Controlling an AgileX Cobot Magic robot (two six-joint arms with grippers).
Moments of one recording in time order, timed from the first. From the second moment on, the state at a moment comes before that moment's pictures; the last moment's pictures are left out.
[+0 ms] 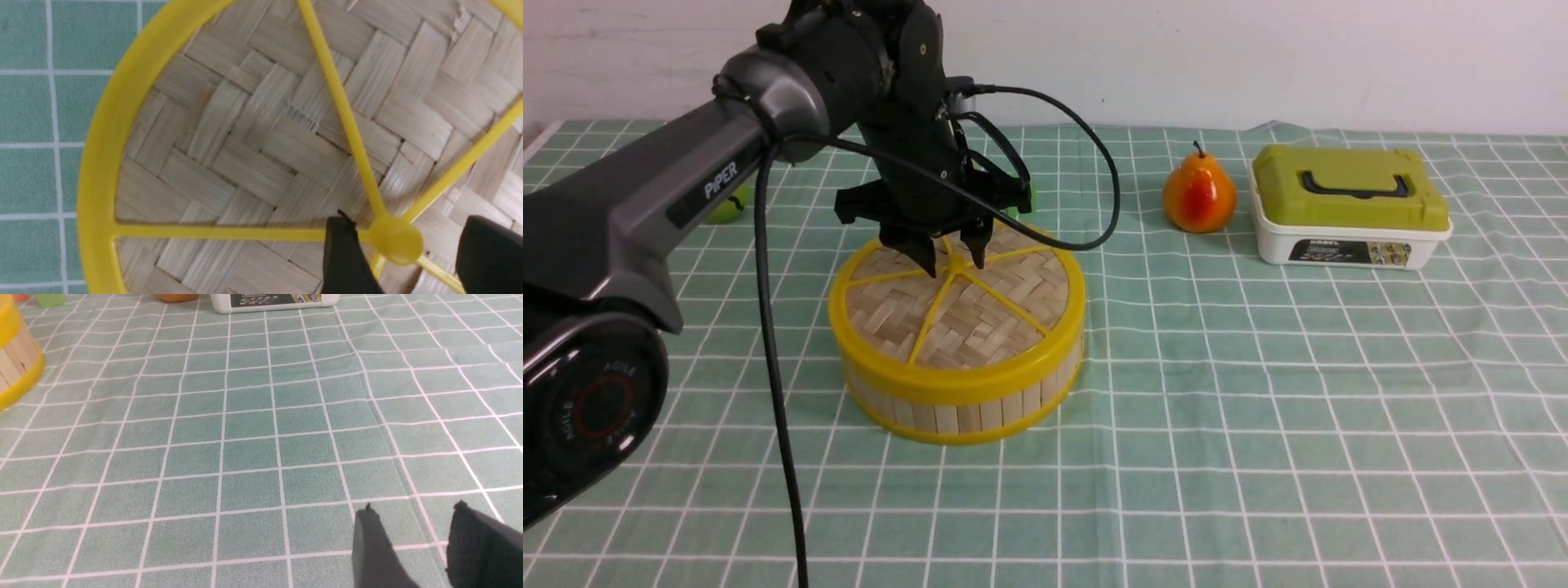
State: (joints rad) right arm -0.03 -0.01 0.02 0.02 0.39 0.13; left arm -0.38 2.21 -2.16 0.03 1.16 -0.41
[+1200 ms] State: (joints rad) right arm -0.03 -0.01 0.02 0.02 0.39 0.13; left arm -0.38 2.21 -2.18 0.07 1.19 -0.41
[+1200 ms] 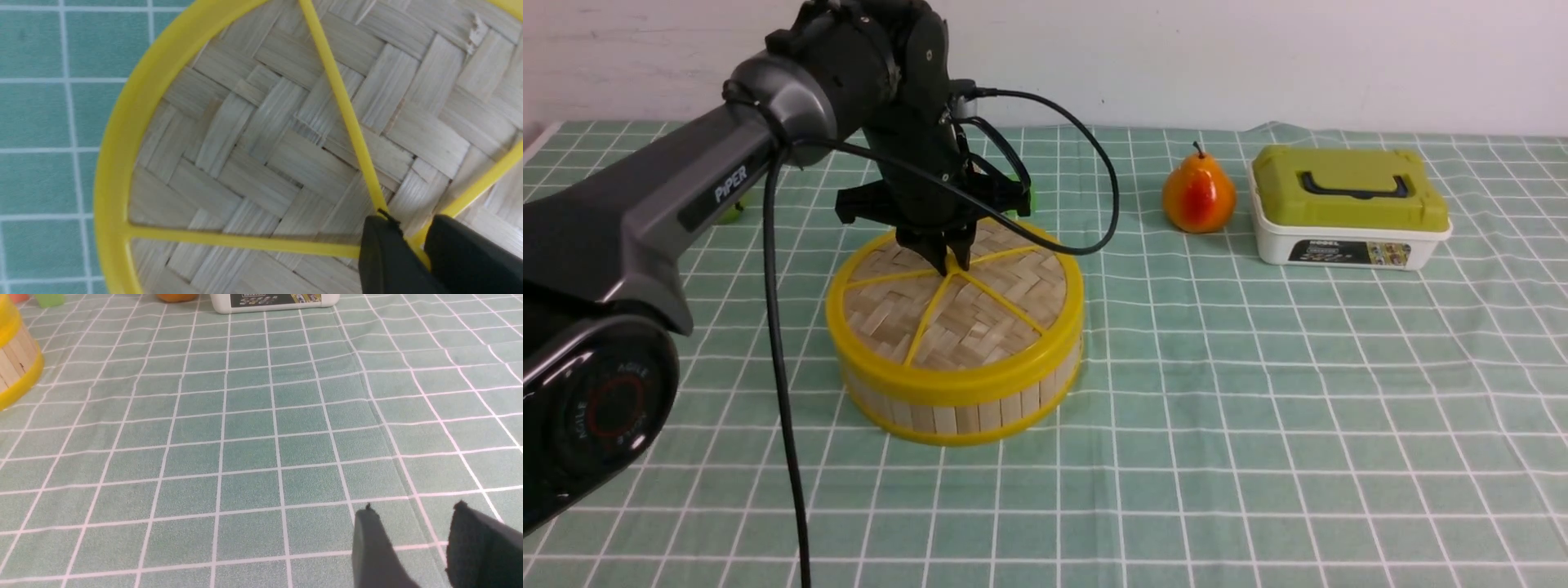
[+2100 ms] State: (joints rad) right arm -0.03 -0.01 0.02 0.02 0.39 0.13; left arm -0.06 1.83 -1.61 0.24 1.20 -0.48
